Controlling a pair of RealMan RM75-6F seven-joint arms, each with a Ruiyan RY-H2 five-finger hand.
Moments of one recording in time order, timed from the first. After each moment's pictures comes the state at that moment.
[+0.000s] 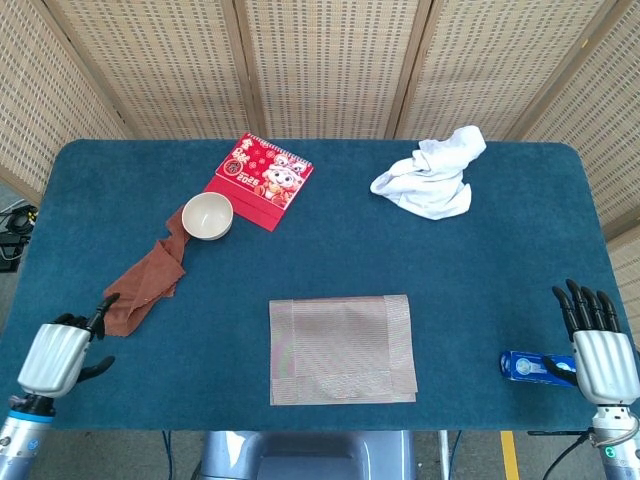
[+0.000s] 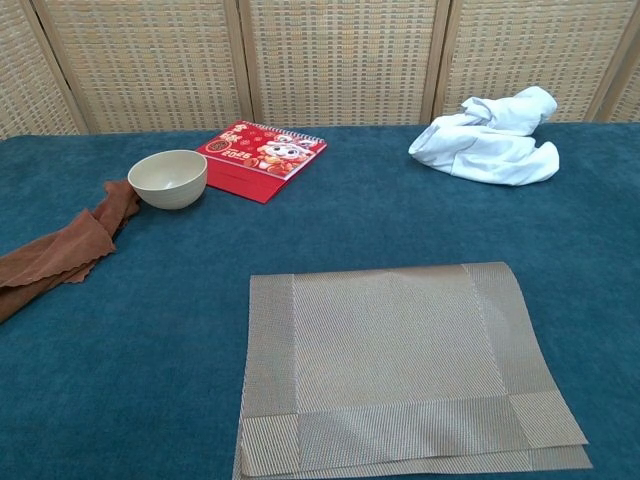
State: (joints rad) left arm -0.13 -1.23 0.02 -1.61 1.65 1.46 0.22; right arm 0.07 -1.16 0.07 -1.56 -1.50 1.50 -0.09
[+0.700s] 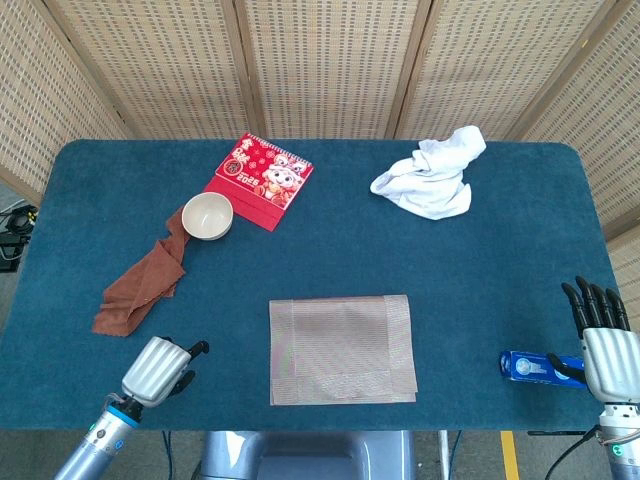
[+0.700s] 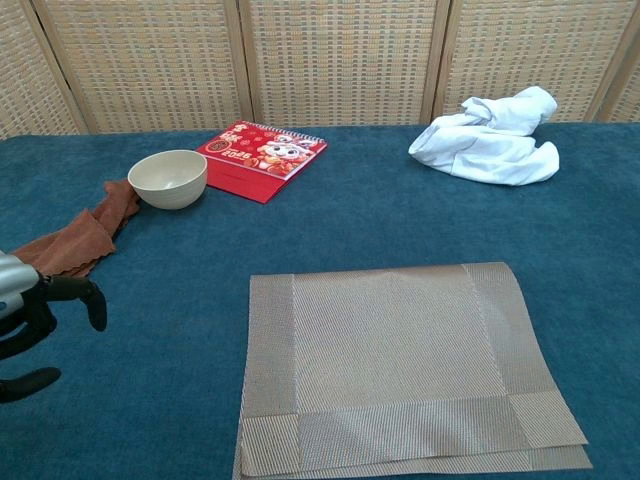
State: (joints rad) left arm -0.26 -1.41 0.06 -1.68 1.66 1.19 0.46; right arm 0.07 -1.15 0.09 -1.56 -1.49 1.51 -0.04
